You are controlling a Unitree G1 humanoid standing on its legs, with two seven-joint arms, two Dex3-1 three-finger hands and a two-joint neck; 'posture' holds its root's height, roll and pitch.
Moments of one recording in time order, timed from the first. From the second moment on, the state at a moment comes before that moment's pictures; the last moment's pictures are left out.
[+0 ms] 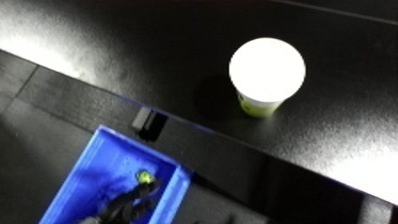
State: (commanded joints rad) left arm -0.28 0.65 -0.41 0.43 -0.68 0.05 -0.38; right arm -0.25 -0.43 0.28 1.02 0.77 -0.11 0.24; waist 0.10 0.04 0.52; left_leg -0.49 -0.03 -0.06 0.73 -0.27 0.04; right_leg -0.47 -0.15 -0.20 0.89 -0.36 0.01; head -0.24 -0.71
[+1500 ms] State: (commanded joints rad) left arm -0.33 0.47 0.04 -0.16 -1.38 -0.06 -0.50; right arm -0.16 -0.34 0.19 1.05 0.79 -0.11 0.30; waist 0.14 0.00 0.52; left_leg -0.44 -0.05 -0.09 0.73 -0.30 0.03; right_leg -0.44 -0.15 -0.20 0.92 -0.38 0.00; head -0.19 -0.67
